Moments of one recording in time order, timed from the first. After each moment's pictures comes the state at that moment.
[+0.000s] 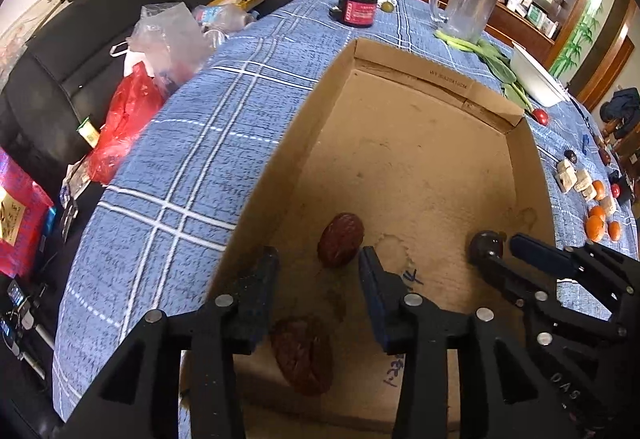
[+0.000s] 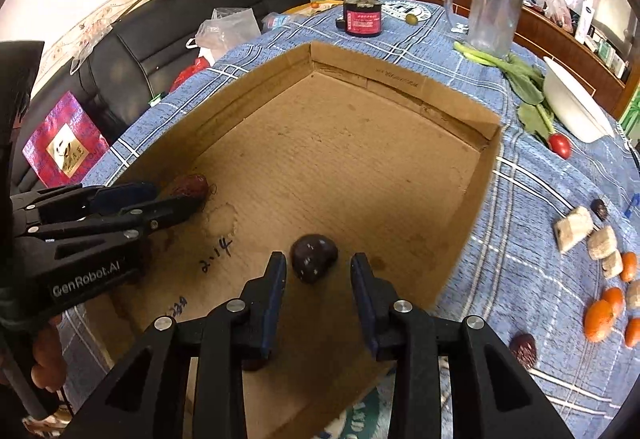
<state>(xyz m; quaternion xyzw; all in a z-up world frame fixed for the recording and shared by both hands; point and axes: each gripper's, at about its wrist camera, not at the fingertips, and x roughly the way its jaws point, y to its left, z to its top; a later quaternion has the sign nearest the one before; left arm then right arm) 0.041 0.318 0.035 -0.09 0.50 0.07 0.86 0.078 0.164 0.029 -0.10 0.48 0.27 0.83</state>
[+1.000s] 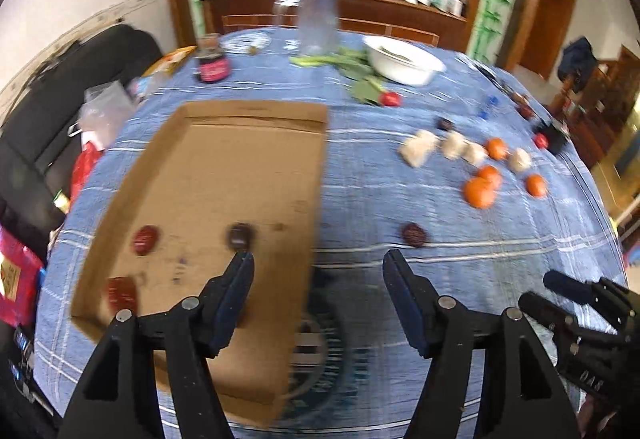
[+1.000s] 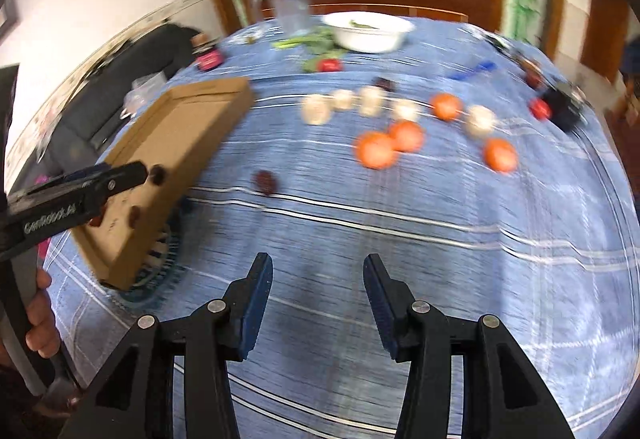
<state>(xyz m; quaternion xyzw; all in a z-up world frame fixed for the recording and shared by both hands) 0.016 0.123 0.078 0.00 0.45 -0.01 0.89 -0.004 -0.076 0.054 0.03 0.47 0.14 0.87</state>
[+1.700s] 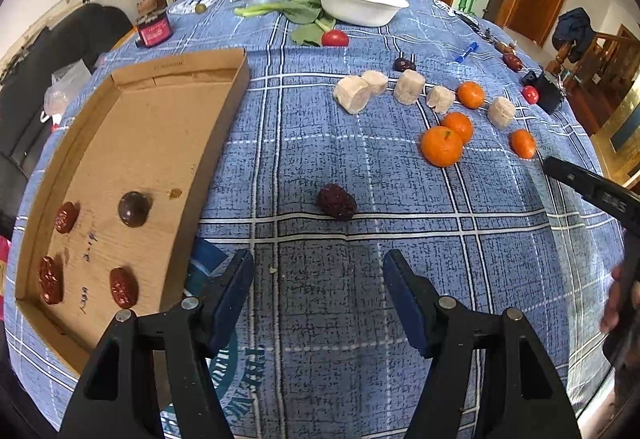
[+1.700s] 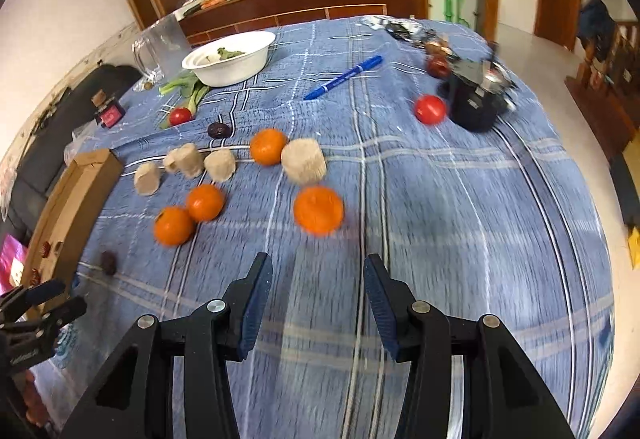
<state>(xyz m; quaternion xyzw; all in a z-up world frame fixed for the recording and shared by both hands) 0.040 0.064 0.037 0.00 0.52 -0.02 0.86 0.089 -0.204 0.036 0.05 0.47 0.07 0.88</state>
